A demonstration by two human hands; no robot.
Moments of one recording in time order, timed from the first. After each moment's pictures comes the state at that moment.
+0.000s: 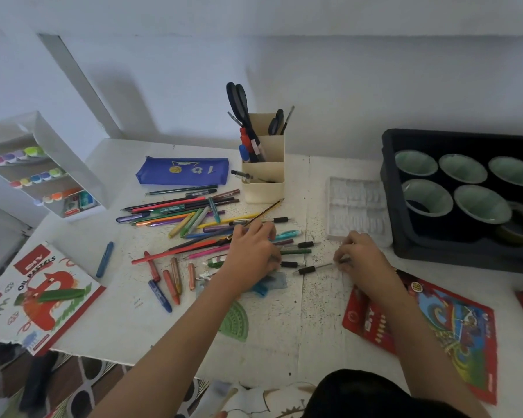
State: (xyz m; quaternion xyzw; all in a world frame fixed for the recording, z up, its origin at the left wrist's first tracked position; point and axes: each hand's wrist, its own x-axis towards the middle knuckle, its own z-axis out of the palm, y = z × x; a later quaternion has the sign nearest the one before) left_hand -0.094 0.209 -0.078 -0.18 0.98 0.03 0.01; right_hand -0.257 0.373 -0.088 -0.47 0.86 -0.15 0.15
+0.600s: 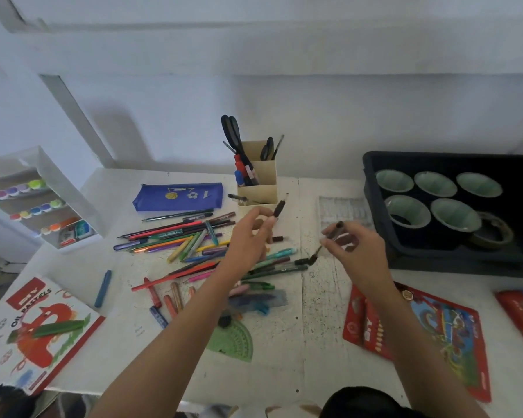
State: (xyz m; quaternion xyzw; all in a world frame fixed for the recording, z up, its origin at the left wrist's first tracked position) left_hand -0.112 0.195 -0.034 -0.29 0.76 0.54 -0.20; right_hand -0.227 0.359 -0.025 -0.34 0.78 -0.51 0.11
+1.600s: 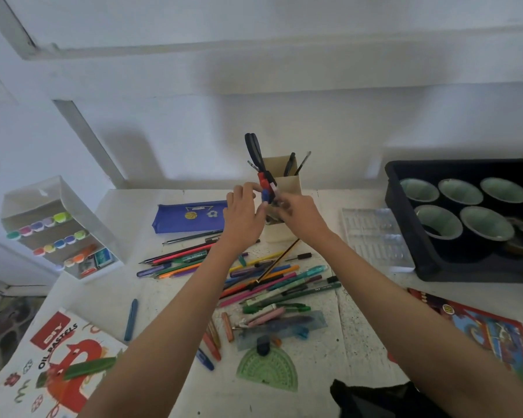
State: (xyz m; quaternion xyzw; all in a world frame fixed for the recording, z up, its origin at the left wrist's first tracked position) left_hand -0.127 0.085 -0.025 -0.30 0.89 0.25 -0.23; right_hand -0.234 0.177 -0.032 -0.47 0.79 -0.38 0.09
